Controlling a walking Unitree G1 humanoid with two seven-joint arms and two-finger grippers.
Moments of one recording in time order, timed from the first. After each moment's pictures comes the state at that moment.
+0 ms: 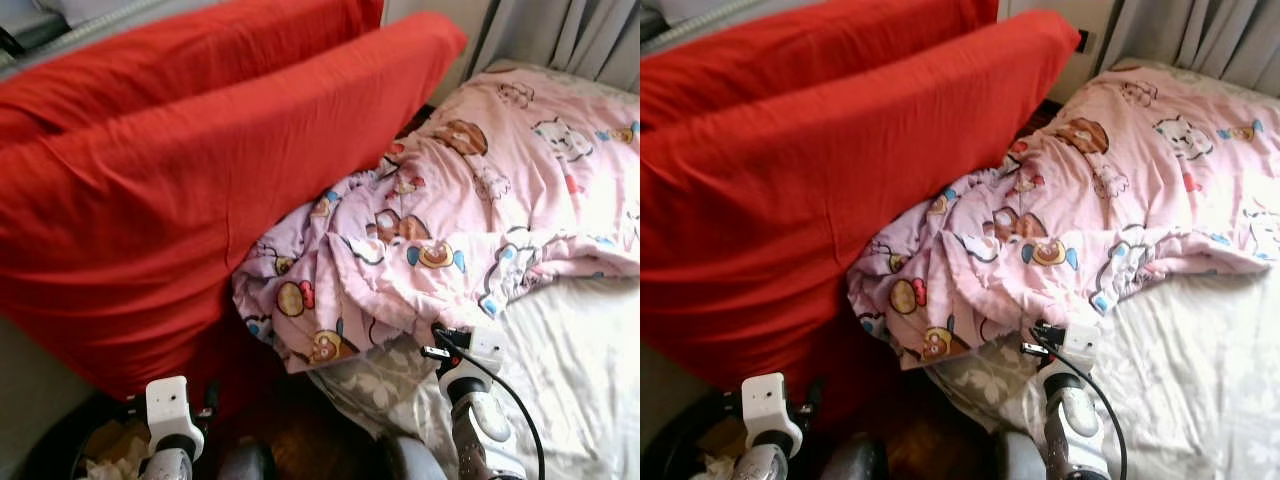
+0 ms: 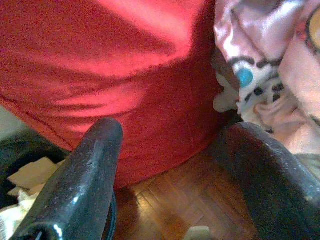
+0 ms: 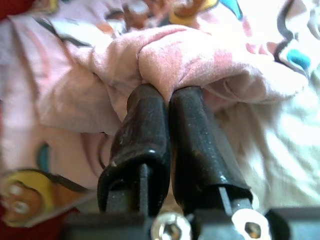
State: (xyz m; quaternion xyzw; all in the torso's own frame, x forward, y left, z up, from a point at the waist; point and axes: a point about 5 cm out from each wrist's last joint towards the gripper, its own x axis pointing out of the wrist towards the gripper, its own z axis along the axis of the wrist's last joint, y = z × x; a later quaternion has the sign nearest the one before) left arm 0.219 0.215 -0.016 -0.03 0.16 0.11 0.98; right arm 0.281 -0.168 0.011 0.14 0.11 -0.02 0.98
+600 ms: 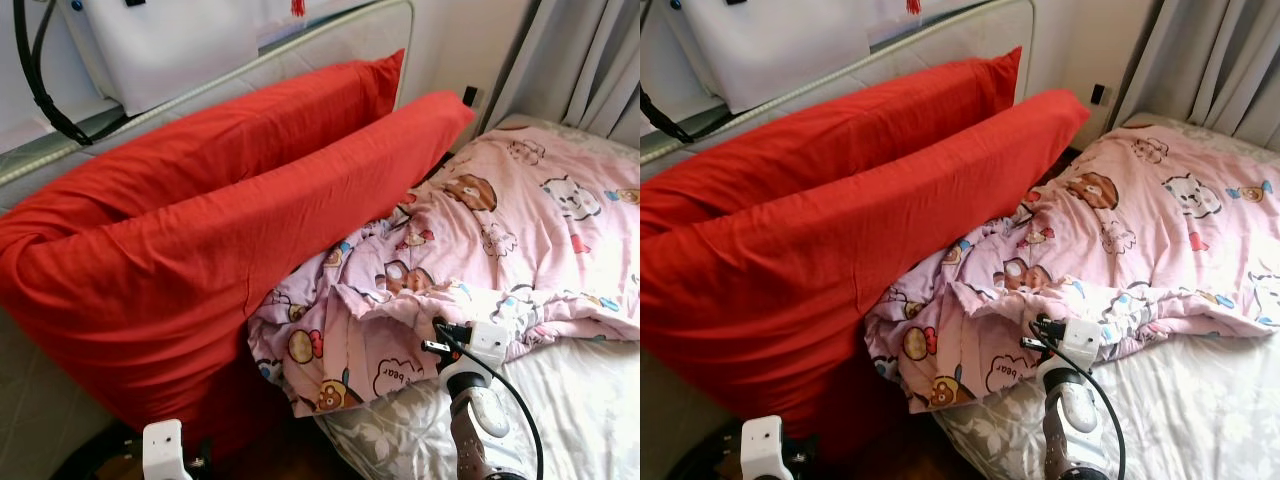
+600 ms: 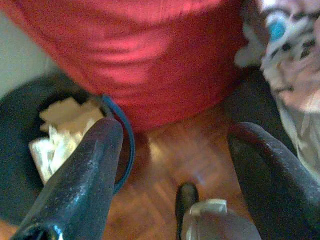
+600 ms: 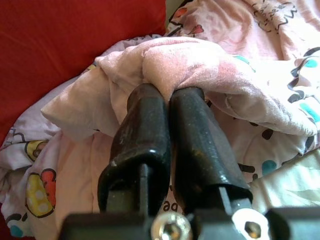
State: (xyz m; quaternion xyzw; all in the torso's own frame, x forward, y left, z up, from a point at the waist) left arm 0.176 0.225 -0.068 -0.03 0.32 0.13 0.94; right arm 0.284 -0.169 0.016 0.14 0.09 -0.03 0.99
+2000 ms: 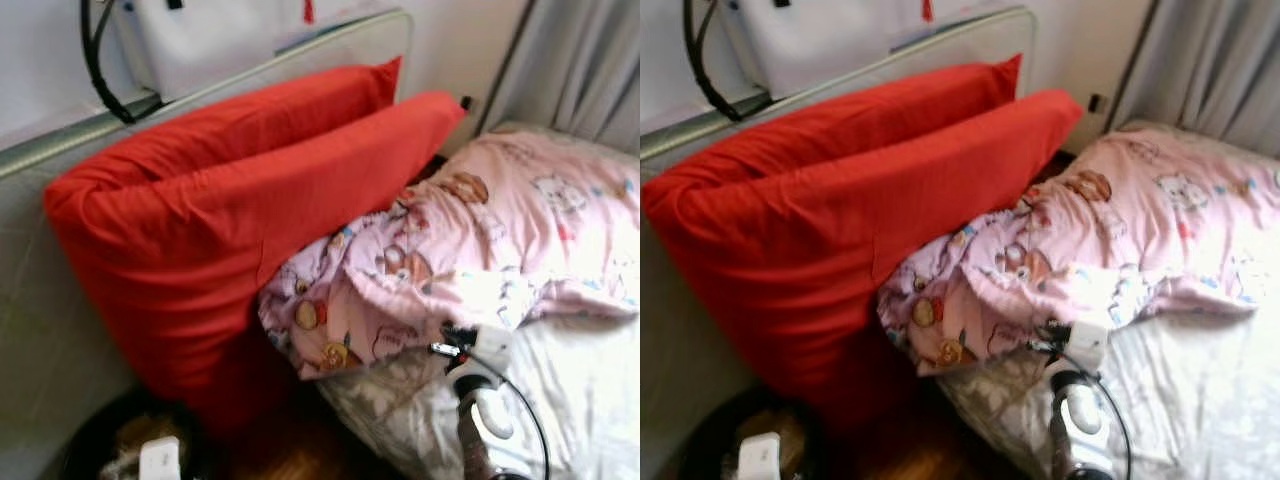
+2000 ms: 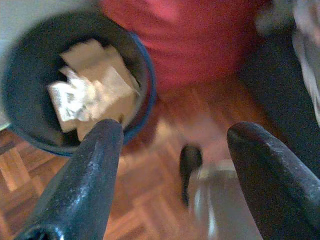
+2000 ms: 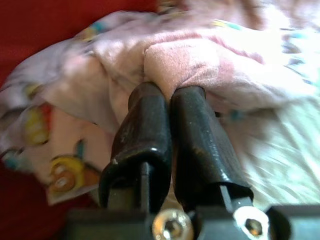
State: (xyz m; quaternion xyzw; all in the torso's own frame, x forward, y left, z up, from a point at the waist) left arm 0.180 0.235 -0.067 -0.03 0.33 0.13 0.93; right arm 0.278 -0.185 0.009 0.11 0.11 -0.08 0.98
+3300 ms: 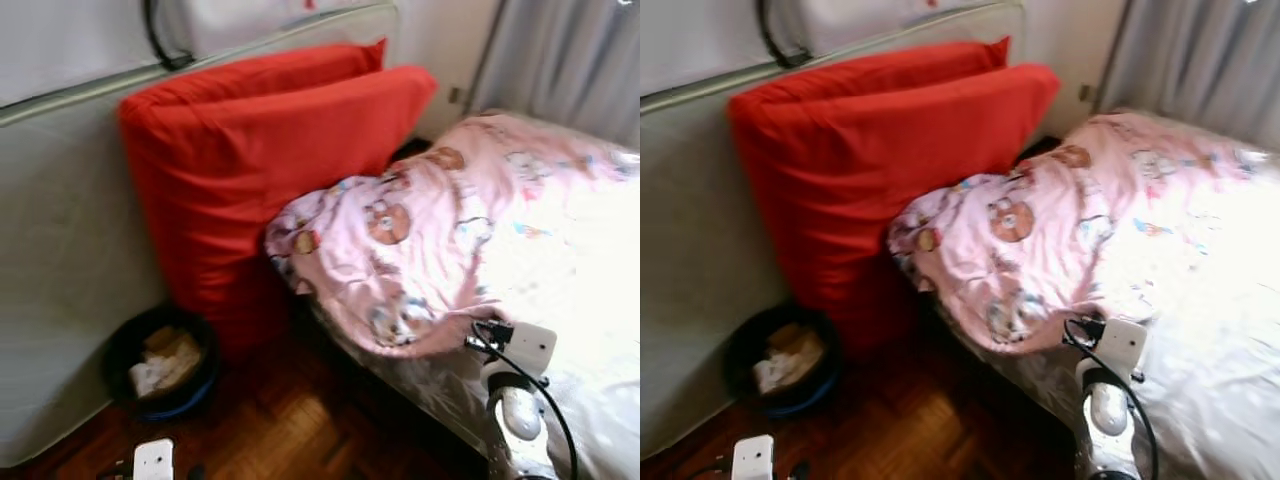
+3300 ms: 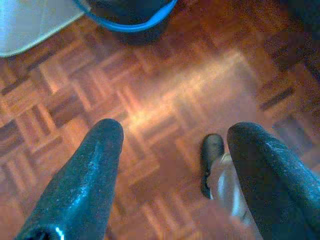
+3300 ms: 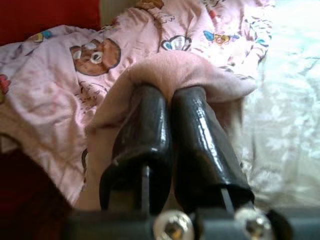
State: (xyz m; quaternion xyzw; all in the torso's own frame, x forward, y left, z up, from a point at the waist) left arm 0.152 0.231 -0.082 -0.02 0.39 0.12 0.91; right arm 0.278 -0.216 0.025 0.04 0.06 -0.16 0.98
